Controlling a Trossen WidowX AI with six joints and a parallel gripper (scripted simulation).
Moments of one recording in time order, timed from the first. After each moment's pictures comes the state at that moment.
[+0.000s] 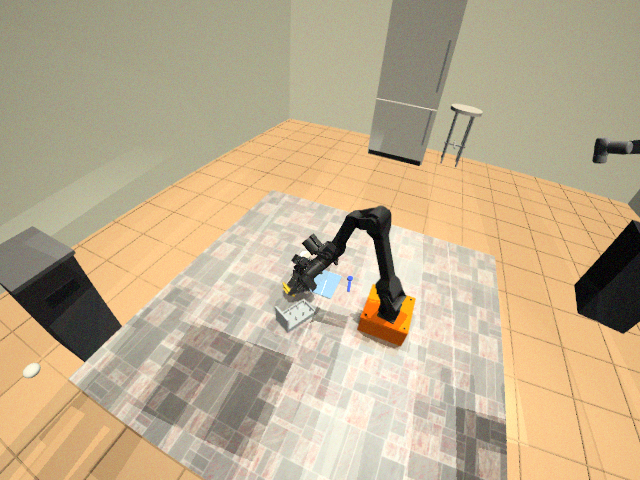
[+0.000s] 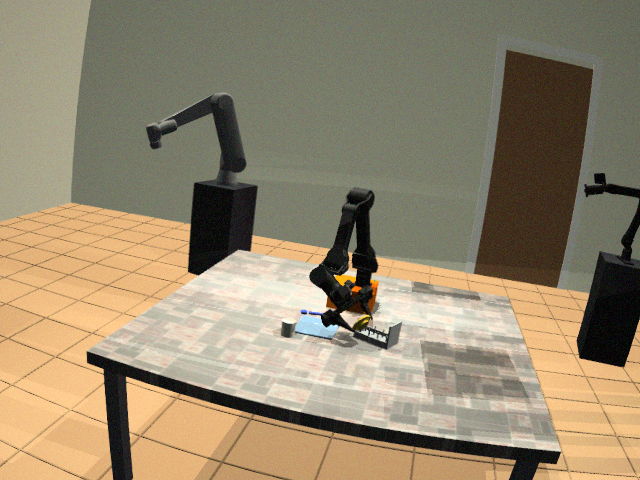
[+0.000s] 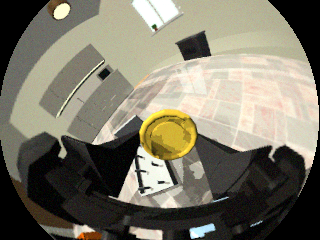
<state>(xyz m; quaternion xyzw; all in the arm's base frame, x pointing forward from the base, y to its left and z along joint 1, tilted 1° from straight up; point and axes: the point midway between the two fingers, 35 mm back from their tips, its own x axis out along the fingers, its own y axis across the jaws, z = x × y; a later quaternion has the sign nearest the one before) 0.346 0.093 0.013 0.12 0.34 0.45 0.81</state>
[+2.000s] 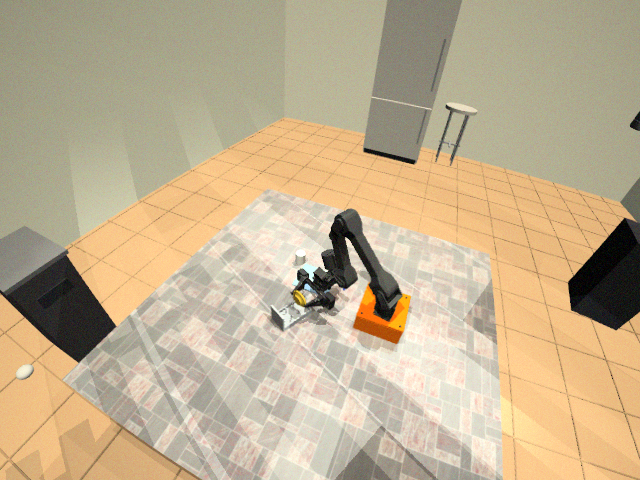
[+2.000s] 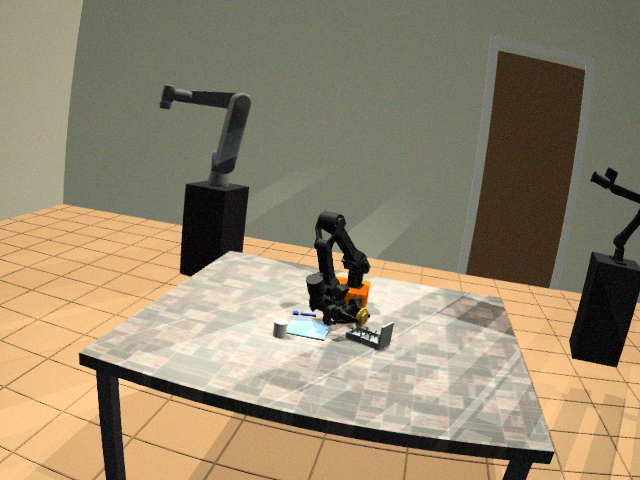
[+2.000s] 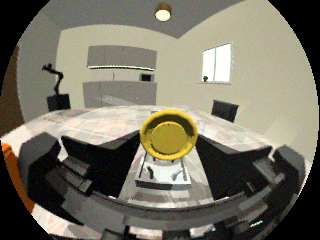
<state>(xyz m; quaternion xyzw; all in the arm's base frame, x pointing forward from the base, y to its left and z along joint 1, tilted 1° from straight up) 0.274 0.095 -0.004 -0.03 -0.01 0.61 0.79</state>
